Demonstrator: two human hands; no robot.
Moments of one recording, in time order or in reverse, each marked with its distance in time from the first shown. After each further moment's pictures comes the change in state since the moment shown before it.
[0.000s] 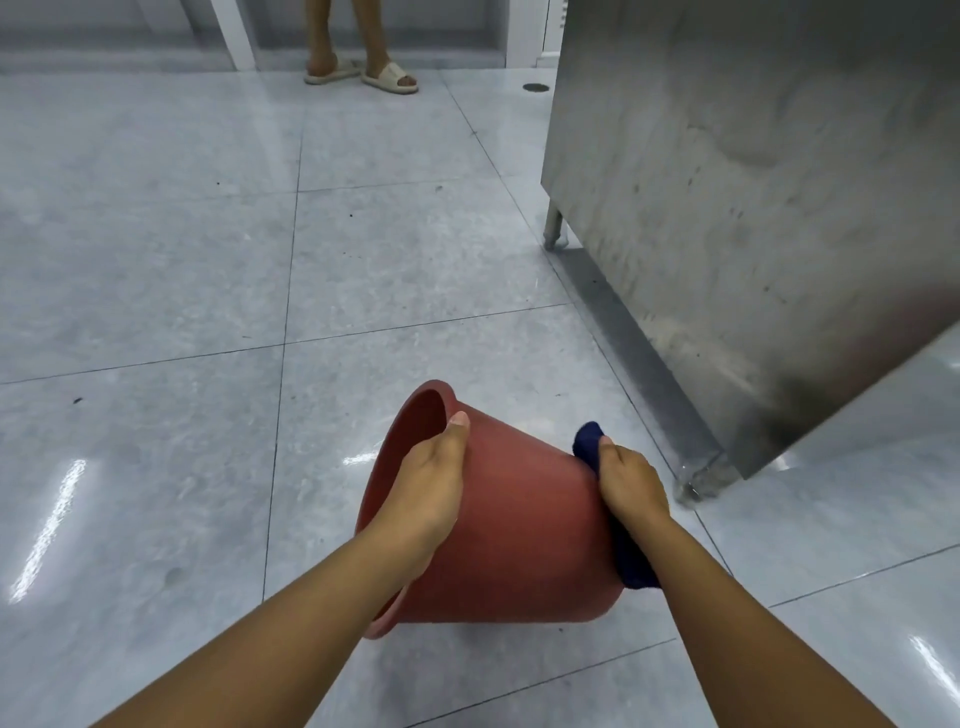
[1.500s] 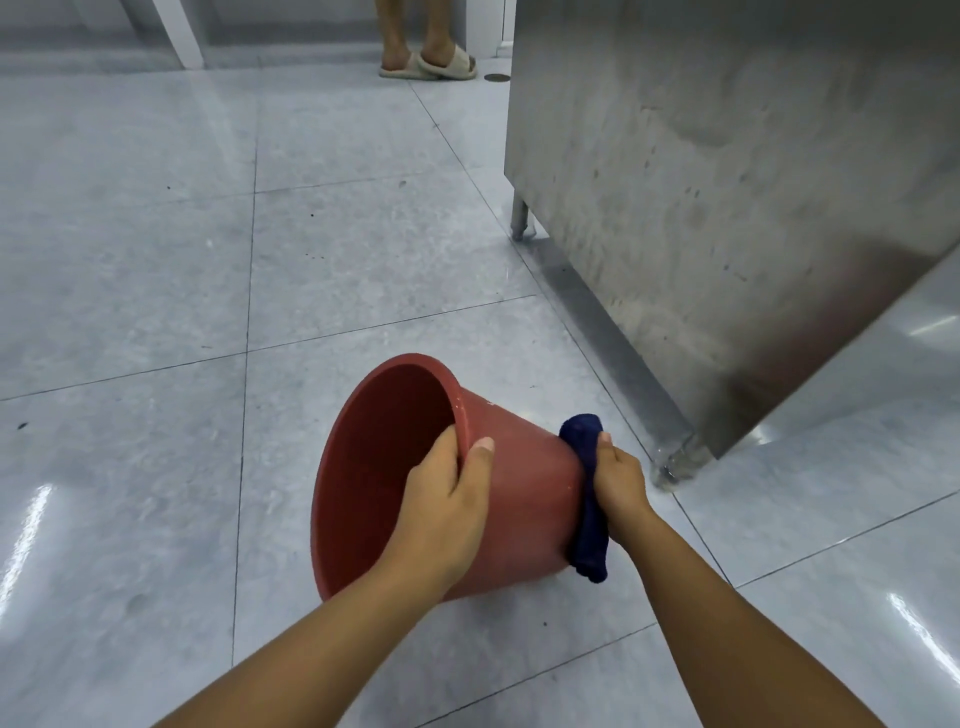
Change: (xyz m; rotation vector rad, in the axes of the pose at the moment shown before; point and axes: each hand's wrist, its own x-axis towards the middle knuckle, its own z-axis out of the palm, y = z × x) left_hand -0.028 0.014 0.032 0.052 -0.006 0.285; right_hand 0.008 0.021 0.003 0.504 -0.030 0.187
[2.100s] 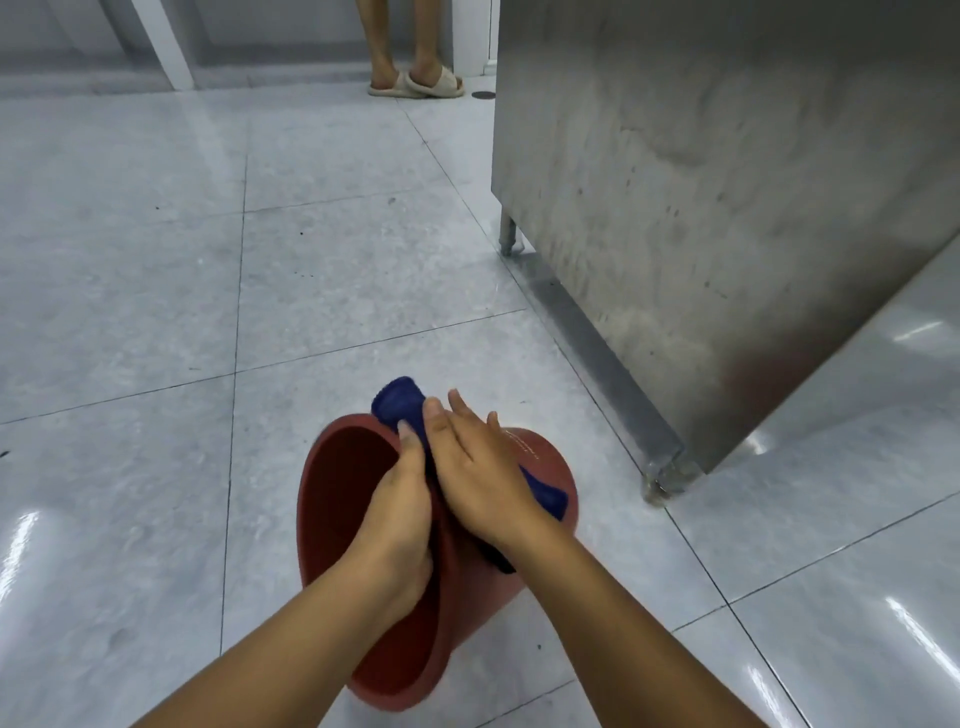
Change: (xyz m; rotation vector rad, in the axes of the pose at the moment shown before) left_hand 0.017 0.016 0.003 -0.534 0.065 -0.382; right_hand -0.121 -0.101 0.058 -0.231 -0.432 -0.674
